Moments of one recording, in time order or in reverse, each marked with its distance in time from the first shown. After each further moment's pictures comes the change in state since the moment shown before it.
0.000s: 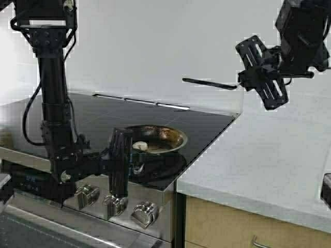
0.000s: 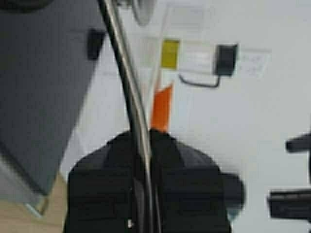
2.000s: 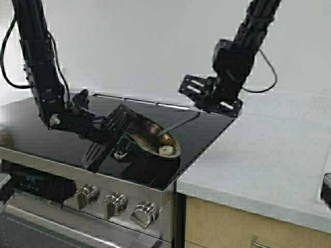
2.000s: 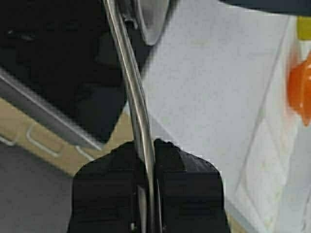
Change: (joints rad) left arm 0.000 -0.417 0.255 0.041 0.580 0.227; right arm 0.172 0.408 -0.482 0.259 0.038 -0.821
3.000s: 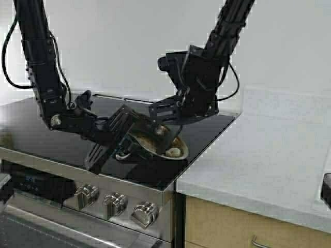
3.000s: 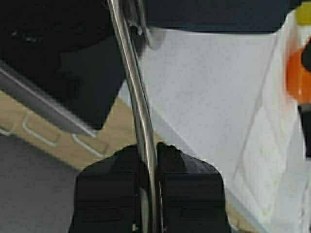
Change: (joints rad) left arm -0.009 0.000 0.000 0.017 0.000 -0.017; right arm 0.215 0.008 0.049 0.221 0.002 -0.641
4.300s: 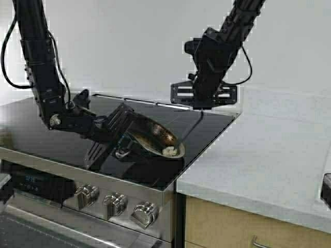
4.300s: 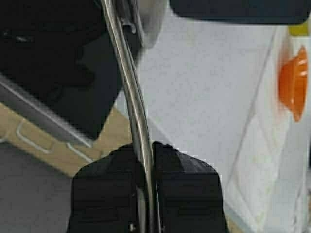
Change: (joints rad) left arm 0.006 0.000 0.000 -0.008 -0.023 -0.005; right arm -0.140 -0.043 -0.084 0.173 0.032 -0.037
